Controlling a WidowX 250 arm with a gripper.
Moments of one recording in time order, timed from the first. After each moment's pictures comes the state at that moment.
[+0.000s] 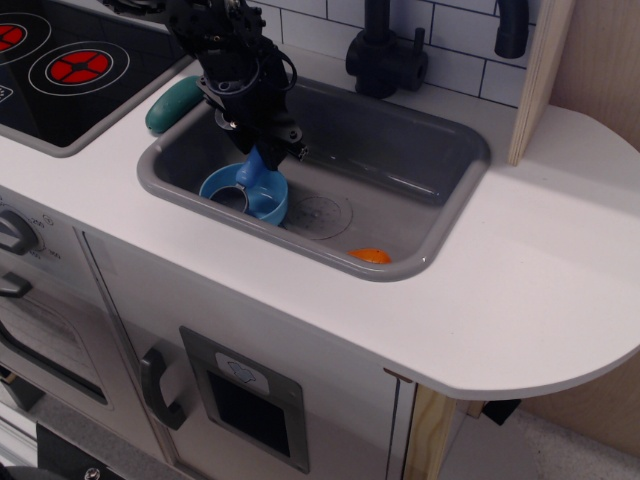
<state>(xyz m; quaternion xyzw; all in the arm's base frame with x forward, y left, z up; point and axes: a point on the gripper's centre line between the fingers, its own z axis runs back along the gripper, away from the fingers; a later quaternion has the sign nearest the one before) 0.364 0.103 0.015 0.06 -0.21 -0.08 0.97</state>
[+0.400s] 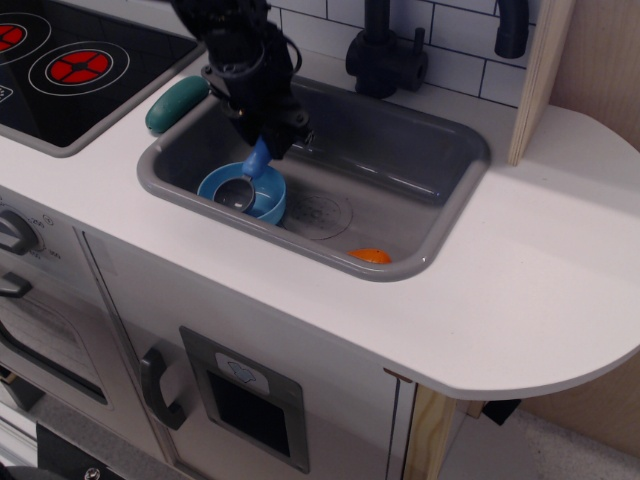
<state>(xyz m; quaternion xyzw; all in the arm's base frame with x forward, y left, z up) 0.368 0.105 0.026 0.04 -0.20 -0.05 0.98</state>
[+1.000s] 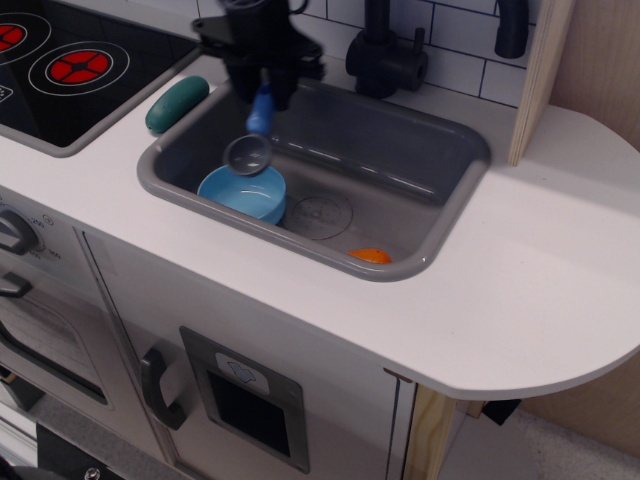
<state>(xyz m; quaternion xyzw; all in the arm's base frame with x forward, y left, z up) 0.382 0.090 0.067 0.05 -0.17 0.09 0.98</state>
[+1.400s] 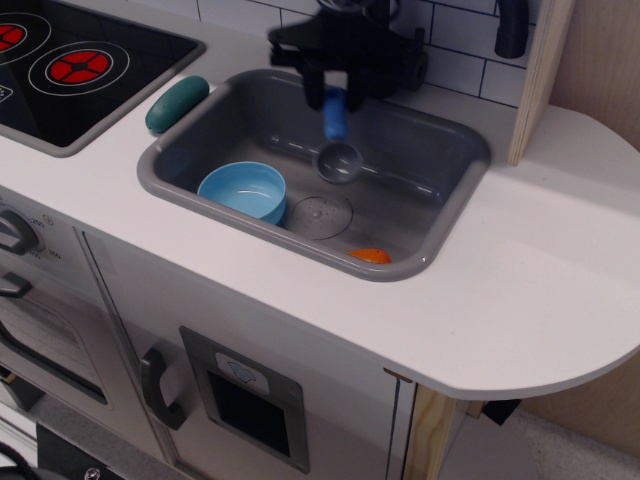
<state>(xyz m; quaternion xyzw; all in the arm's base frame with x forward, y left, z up) 0.398 0.056 0.057 0.08 -0.16 0.26 0.95</state>
